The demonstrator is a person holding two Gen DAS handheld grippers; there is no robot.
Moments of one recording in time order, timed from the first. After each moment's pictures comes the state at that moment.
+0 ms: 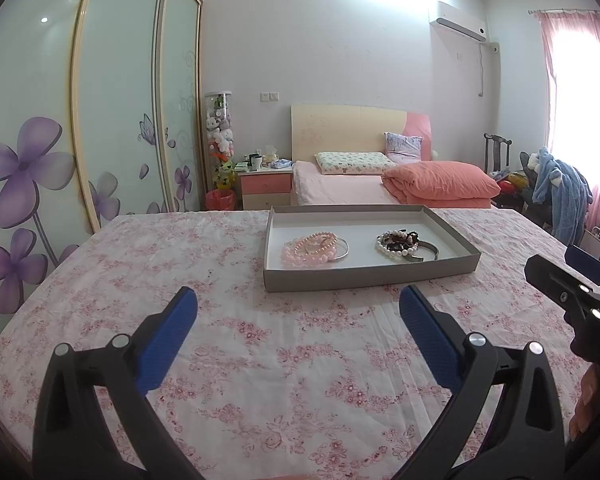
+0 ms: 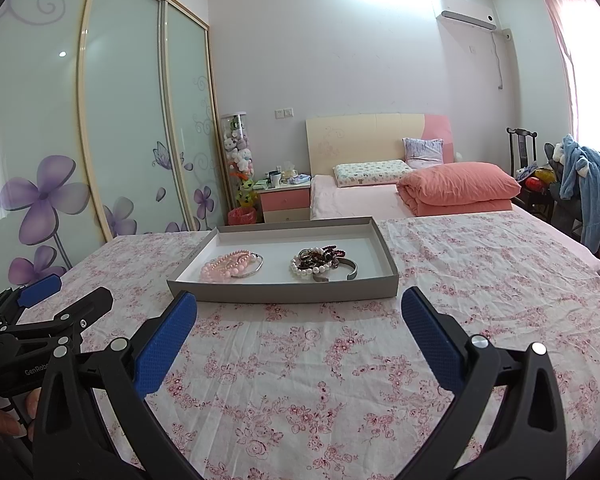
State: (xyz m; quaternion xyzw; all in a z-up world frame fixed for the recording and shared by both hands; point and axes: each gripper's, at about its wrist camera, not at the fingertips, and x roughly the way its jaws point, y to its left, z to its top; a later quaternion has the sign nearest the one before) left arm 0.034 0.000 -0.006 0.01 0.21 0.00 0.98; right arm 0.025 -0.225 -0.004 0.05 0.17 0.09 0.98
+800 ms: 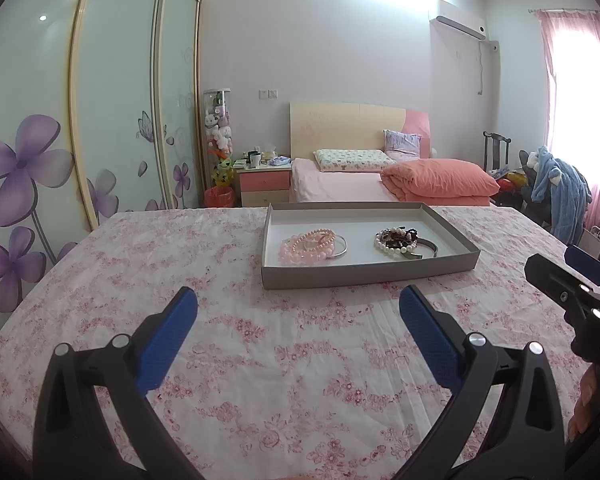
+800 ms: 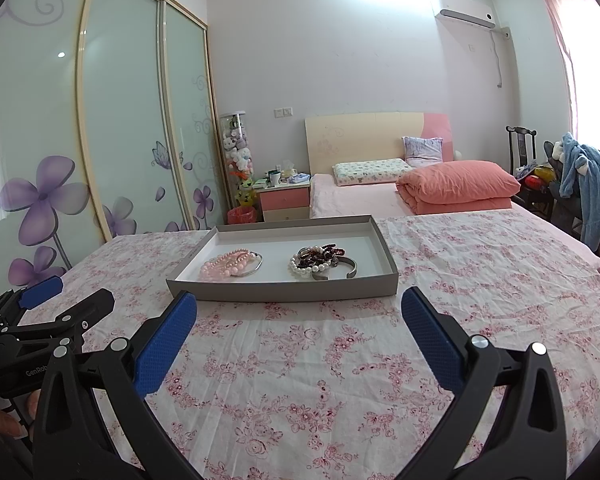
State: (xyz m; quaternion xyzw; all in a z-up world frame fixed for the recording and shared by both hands) left arm 0.031 -0.002 -0.008 0.00 0.21 0.00 0.98; right arm 0.025 -0.225 -0.004 0.05 0.17 0.09 0.98
